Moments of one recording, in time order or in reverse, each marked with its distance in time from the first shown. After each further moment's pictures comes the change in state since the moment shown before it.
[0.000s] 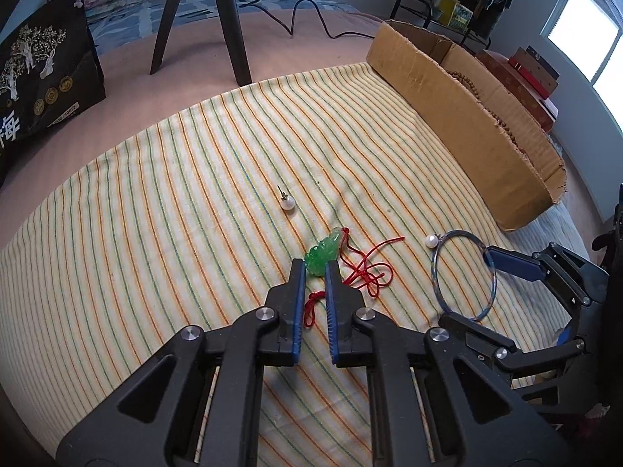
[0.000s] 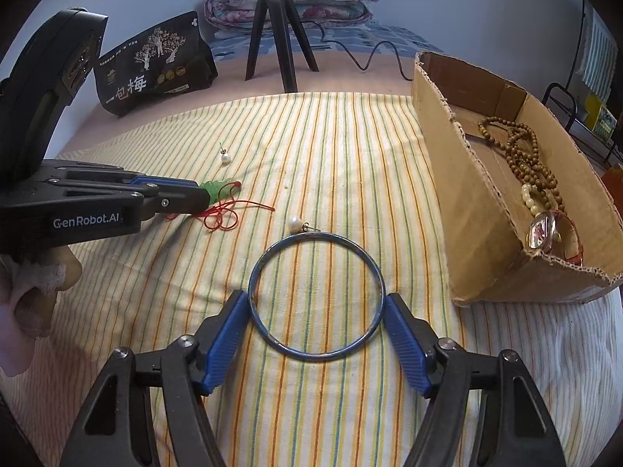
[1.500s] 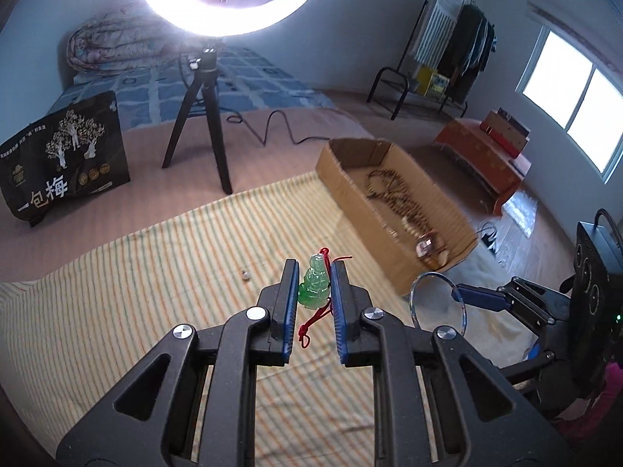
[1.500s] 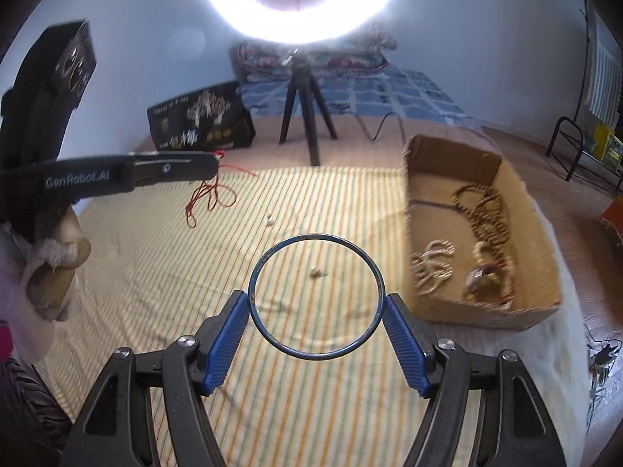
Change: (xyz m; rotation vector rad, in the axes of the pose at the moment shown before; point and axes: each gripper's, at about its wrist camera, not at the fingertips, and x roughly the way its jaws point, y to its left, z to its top) left arm -0.127 -0.044 0.011 -0.036 -0.275 -0.065; right arm -0.115 -0.017 0.006 -0.051 -0.147 0.079
